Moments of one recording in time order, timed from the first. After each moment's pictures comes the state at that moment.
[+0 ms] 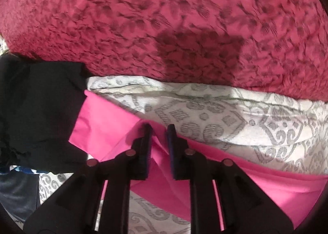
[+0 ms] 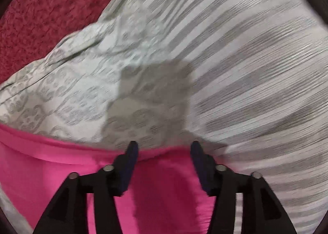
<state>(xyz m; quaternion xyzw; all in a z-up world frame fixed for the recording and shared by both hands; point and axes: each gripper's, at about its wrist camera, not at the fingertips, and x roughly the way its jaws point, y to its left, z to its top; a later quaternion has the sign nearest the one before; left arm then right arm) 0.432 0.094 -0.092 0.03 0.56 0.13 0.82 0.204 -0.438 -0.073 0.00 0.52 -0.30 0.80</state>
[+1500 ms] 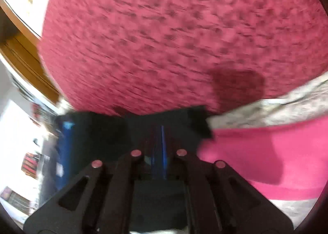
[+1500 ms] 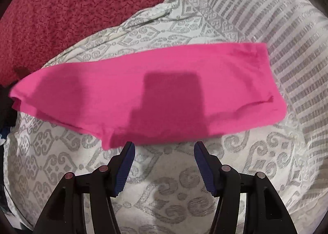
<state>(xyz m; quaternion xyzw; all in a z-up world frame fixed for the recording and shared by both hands) 0.397 0.183 -0.046 0.29 0.38 0.21 0.85 0.102 -0.269 -0.092 0.12 0.52 -0.21 0.82</state>
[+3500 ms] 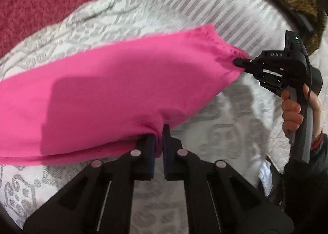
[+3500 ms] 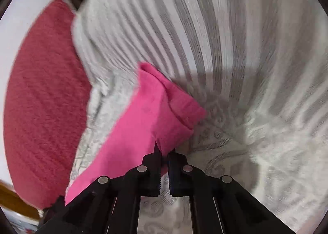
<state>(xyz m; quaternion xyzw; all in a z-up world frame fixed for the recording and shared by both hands) 0.135 -0.235 -0.085 0.07 0.49 -0.43 0.76 -0.011 -0.429 -0.082 0.43 0.29 -0.27 0.81</state>
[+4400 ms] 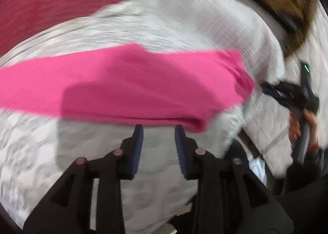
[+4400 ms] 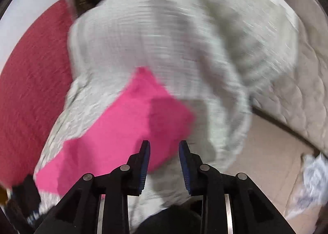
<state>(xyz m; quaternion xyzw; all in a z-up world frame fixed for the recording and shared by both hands) 0.045 -0.116 -0.045 0.02 0.49 -0.35 0.80 -0.152 -0.367 -0.058 0.33 0.32 -0.34 0.82</state>
